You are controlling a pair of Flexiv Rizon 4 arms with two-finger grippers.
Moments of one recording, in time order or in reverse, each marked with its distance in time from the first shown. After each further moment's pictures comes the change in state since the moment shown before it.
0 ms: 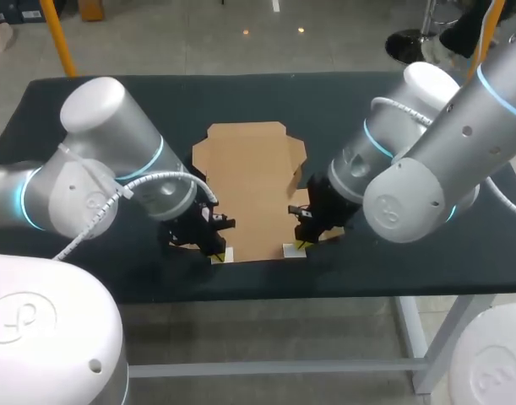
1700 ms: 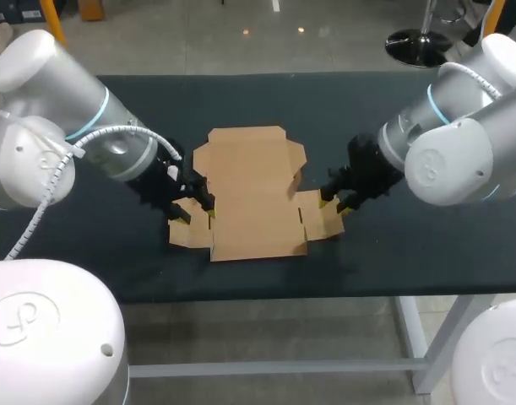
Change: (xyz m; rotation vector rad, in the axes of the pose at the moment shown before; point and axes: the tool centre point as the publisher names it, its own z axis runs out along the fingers) left arm -0.001 -0.037 -0.094 0.071 0.105 0.058; right arm -0.033 0.049 -0.084 -0.129 0.088 -0.026
